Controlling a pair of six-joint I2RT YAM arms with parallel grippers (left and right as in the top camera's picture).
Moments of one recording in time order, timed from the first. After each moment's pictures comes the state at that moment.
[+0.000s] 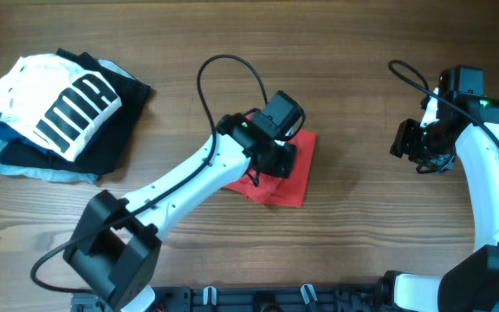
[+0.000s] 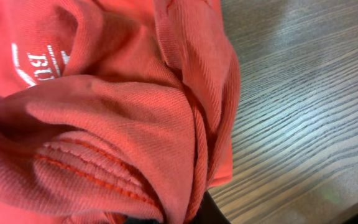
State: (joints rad) left arm -0.76 1.77 1.34 -0.80 0.12 -0.41; right arm -0.18 1.51 1.22 -1.15 -0.04 0.18
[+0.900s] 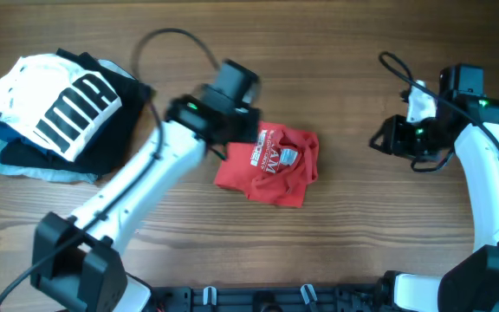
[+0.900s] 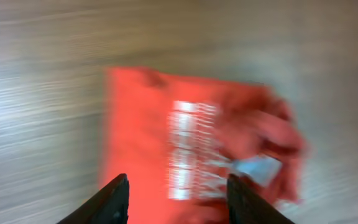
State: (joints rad) left arm -0.54 1.65 1.35 -0.79 0.06 -0.43; right arm -0.17 1.51 1.22 -1.12 -0.39 -0.03
